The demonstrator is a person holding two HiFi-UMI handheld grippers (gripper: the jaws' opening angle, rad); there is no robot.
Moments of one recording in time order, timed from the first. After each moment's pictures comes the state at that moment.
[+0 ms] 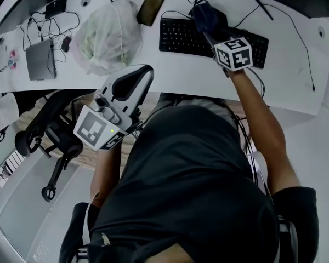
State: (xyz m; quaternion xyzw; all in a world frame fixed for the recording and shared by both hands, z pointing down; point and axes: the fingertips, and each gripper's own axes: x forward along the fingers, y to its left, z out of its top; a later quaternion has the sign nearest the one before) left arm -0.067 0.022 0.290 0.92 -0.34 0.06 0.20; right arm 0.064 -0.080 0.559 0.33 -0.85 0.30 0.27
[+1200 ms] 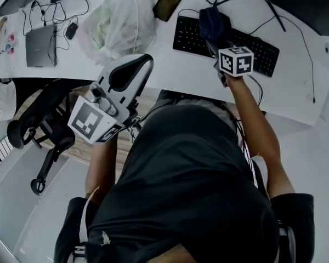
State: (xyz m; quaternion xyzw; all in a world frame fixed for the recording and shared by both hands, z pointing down) left arm -0.127 0.012 0.289 0.91 -0.37 0.05 0.18; right arm 0.015 -0.048 0.583 0.31 -0.82 0.39 0.28
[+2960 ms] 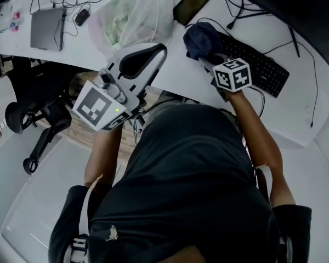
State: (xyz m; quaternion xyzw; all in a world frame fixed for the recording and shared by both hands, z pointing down) left arm -0.156 -0.039 0.304 0.89 -0.41 0.04 0.20; right arm -0.064 -0.002 0.579 0.14 -0.84 0.41 0.33
